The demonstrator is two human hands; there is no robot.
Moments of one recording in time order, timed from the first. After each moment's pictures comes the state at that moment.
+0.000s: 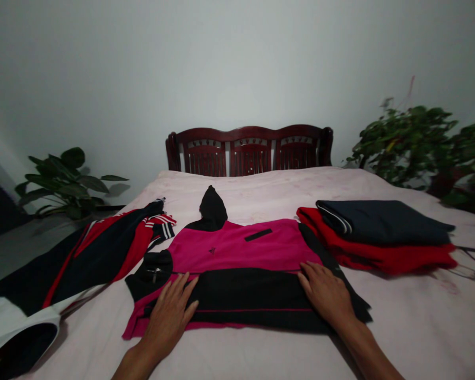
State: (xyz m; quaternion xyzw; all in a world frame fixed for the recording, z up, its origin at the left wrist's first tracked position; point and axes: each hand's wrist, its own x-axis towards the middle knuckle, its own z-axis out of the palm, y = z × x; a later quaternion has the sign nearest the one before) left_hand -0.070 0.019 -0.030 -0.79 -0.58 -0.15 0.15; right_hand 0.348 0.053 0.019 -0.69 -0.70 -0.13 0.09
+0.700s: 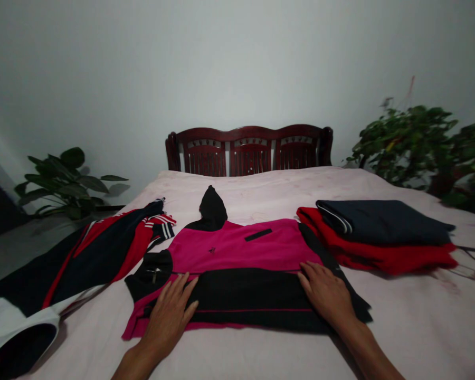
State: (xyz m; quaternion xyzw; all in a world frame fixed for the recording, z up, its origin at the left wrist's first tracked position) left_hand -0.070 0.020 -0.031 -0.79 -0.58 -0.14 0.14; right_hand 0.350 0.055 0.017 -0.69 -0.70 -0.12 0.10
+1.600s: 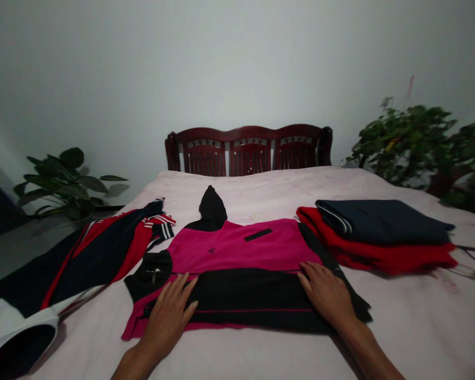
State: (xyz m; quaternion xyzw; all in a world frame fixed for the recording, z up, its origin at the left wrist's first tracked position) left_hand -0.070 0.020 -0.030 -0.79 -0.58 -0.15 0.13; right_hand 0.350 0.054 0.018 -0.69 -0.70 -0.12 0.09
